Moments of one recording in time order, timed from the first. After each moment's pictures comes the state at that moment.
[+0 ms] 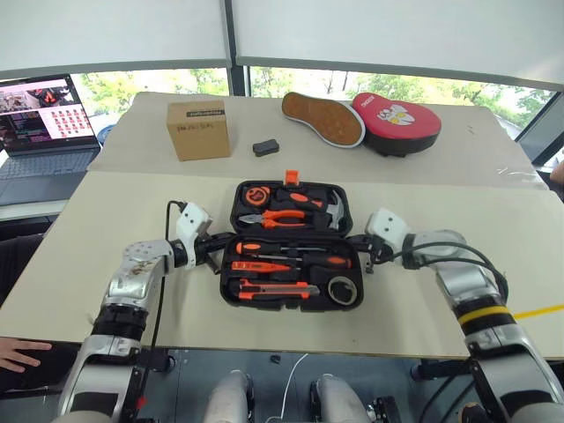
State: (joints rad) left arm -0.46 0.51 -0.02 0.32 -0.24 0.29 -0.96; right arm -0.51 -0.62 0.17 0.33 0.03 0.05 0.98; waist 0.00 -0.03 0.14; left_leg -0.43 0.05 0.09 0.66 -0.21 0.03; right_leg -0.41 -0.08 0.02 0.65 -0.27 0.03
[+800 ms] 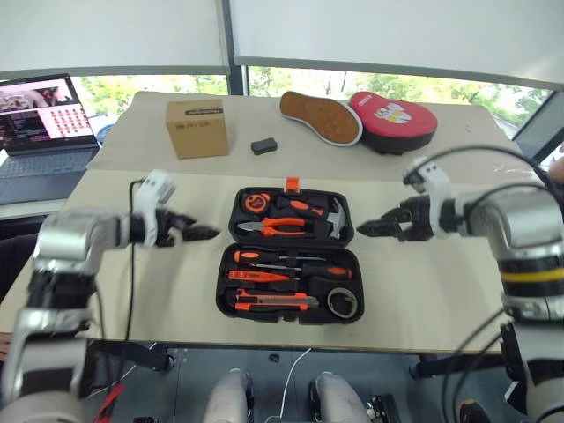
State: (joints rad) left arm -0.78 0.69 0.04 0.19 -0.41 1.16 -0.90; right arm -0.88 -0.72 0.08 0.09 0.33 1.36 0.90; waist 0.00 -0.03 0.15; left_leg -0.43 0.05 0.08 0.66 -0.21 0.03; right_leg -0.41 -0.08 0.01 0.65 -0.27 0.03
